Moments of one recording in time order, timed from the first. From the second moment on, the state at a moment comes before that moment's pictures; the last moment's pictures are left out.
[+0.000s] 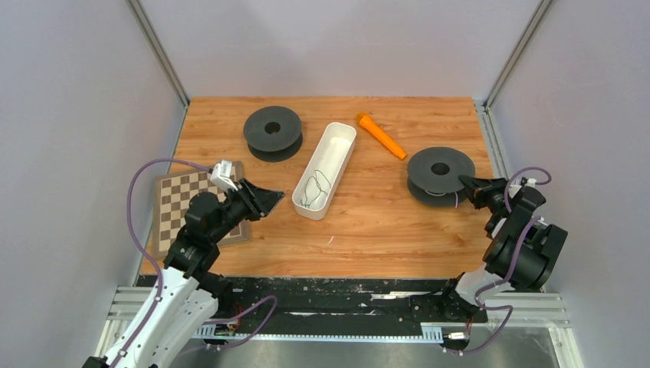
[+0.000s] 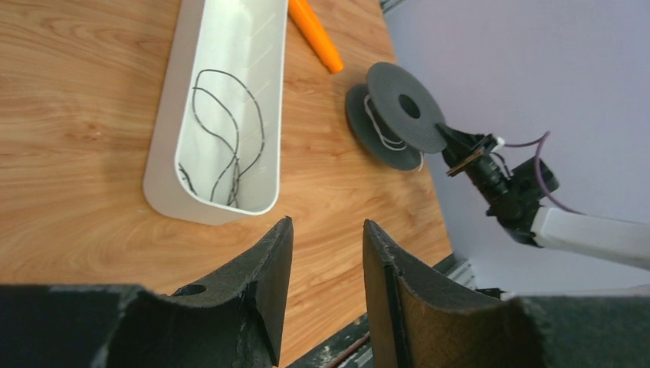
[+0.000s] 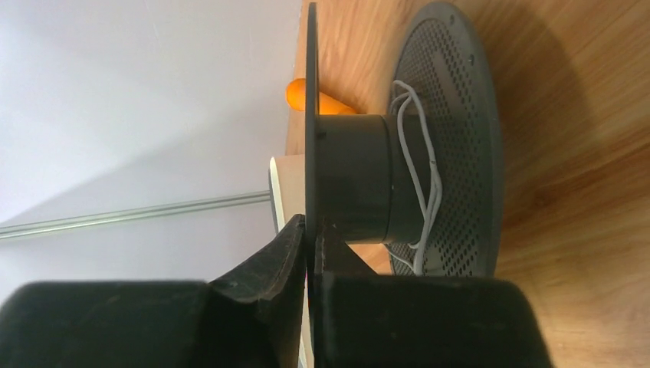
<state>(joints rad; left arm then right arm) -0.38 0.53 0.52 -0.14 0.23 -0.84 -0.65 1.52 0.44 0.75 -0.84 1.20</state>
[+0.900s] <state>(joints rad) -0.24 1.07 0.95 -0.38 -0.20 -0.39 -0.66 1.28 0.84 -0.25 -0.35 0.55</state>
